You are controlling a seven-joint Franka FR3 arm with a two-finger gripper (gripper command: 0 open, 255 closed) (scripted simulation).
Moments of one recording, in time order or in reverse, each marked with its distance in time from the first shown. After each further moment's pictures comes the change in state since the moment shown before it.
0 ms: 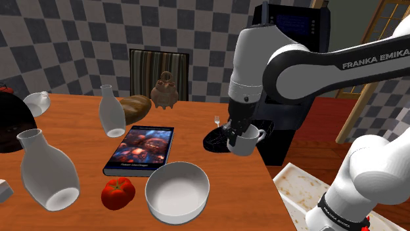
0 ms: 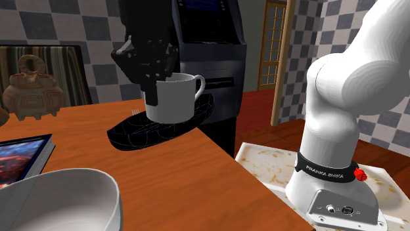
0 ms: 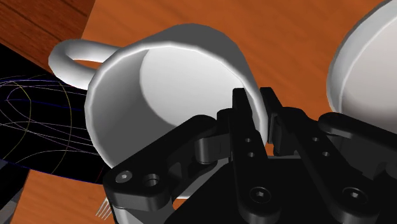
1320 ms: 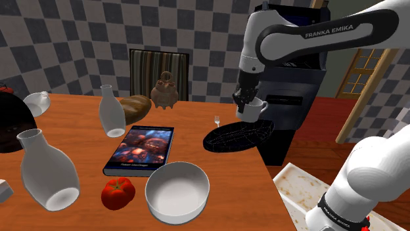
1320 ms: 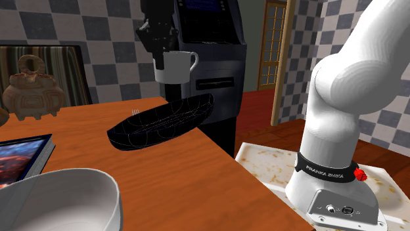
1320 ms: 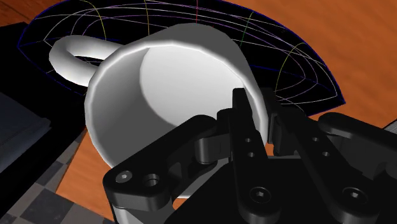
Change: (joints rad) arm -0.139 0.070 -0.250 0.126 -0.132 -0.060 -0.303
